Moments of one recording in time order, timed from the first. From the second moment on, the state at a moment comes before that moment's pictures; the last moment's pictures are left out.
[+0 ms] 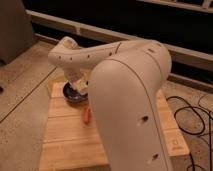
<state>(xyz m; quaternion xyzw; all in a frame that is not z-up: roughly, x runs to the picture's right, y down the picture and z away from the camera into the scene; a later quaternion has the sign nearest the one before) -0.136 -0.020 0.797 -0.17 0.13 0.44 0.87</state>
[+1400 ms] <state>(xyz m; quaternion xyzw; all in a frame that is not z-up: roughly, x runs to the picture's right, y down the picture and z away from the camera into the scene) -0.158 -0.028 0.915 -0.28 0.16 0.42 0.85</state>
